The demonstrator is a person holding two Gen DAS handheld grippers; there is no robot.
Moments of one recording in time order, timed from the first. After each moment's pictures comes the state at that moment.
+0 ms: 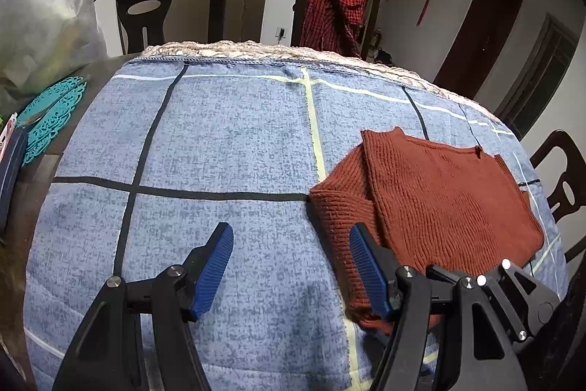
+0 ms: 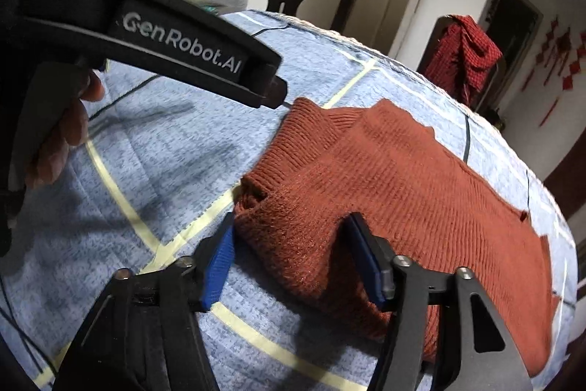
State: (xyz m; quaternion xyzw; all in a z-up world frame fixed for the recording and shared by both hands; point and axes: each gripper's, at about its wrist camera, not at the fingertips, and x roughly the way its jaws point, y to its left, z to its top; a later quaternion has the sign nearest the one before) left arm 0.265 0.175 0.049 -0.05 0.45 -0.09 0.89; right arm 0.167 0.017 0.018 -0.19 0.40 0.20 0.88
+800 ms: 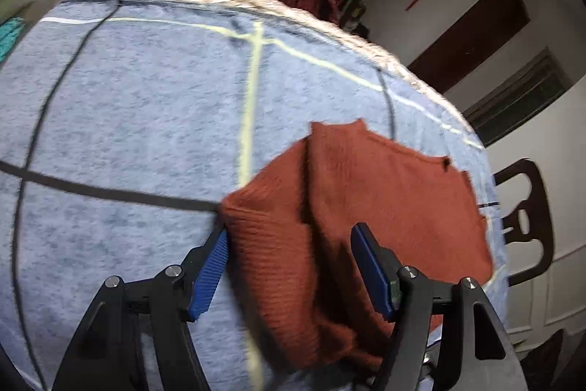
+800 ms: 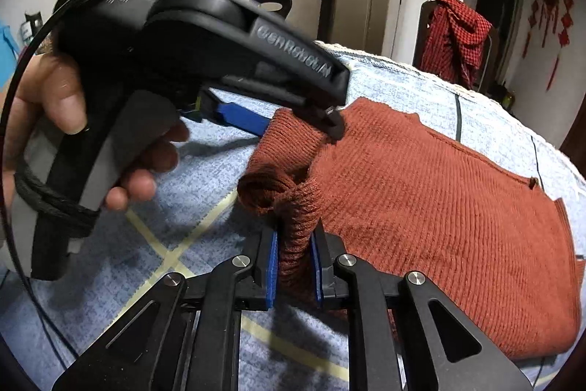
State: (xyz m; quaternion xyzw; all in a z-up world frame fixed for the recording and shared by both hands) left arm 0.317 0.134 0.027 -0.17 0.53 -0.17 0.82; right arm 0.170 -0.019 0.031 -0.09 0.39 0.22 0.89
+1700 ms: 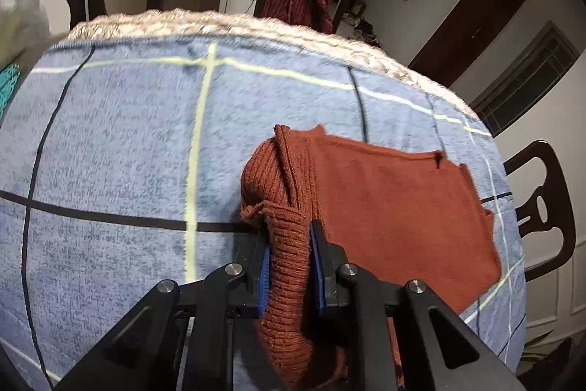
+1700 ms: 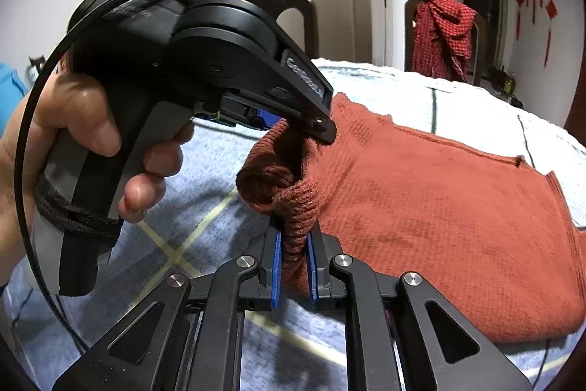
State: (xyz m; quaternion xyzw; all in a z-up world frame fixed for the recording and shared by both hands) left arm 0.314 0.084 0.058 -0.10 0.52 -0.14 0.84; right arm 0.163 -0.061 0.046 -0.02 0.37 0.22 0.90
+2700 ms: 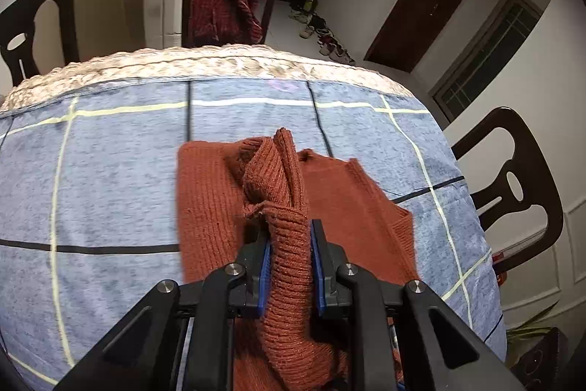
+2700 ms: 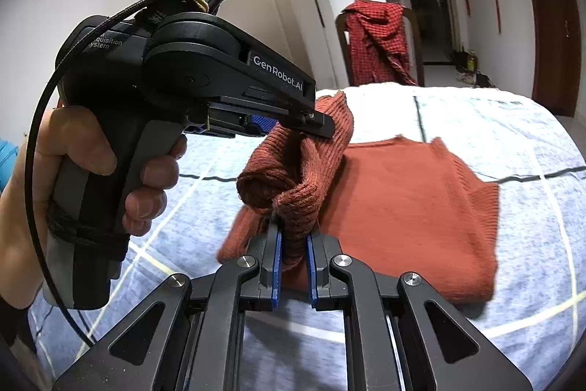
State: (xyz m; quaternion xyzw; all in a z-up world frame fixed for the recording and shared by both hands) left arm 0.301 -0.072 0.091 -0.06 0.50 -0.21 0.84; right arm 0.126 -0.204 0.071 0.08 0.34 0.17 0.92
